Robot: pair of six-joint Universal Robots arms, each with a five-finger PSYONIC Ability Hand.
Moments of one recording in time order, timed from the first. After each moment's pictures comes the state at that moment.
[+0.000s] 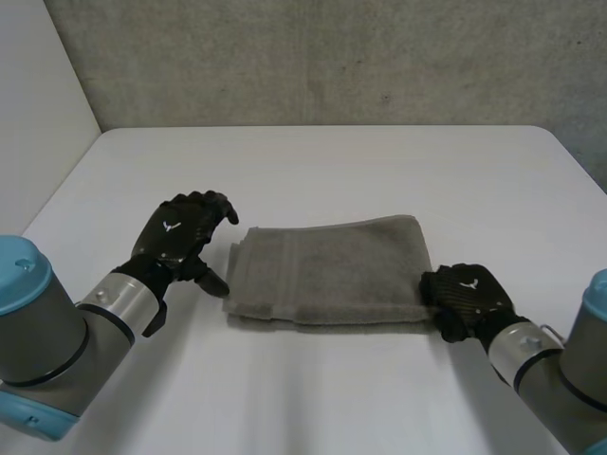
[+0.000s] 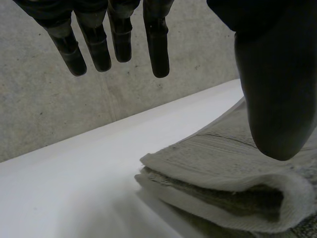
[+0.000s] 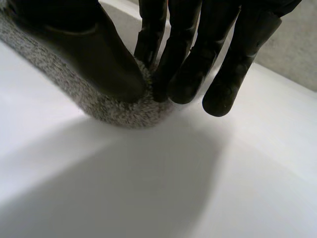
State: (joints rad) left arm 4.40 -1.85 -1.92 3.66 -1.27 3.15; right arm 1.79 -1.20 2.02 -0.43 1.26 2.84; left_hand 0.29 0.29 0.29 0.30 0.08; right_hand 1.31 1.32 1.34 1.34 1.15
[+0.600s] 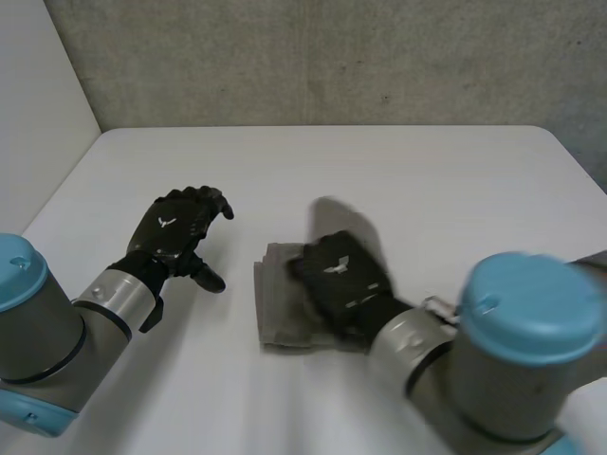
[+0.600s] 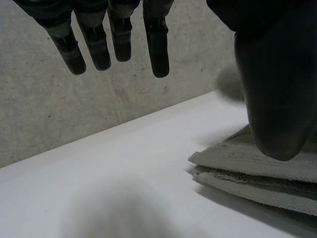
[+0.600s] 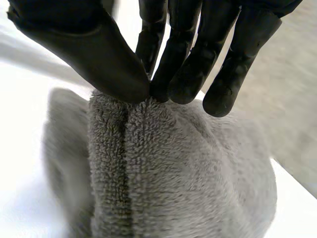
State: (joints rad) left arm 4.41 -1.85 -1.91 3.67 -1.28 3.15; right arm 2.33 -1.21 1.68 -0.26 1.40 2.78; left_hand 0.29 0.28 0.28 0.28 0.07; right_hand 1.32 1.34 1.35 1.34 1.17
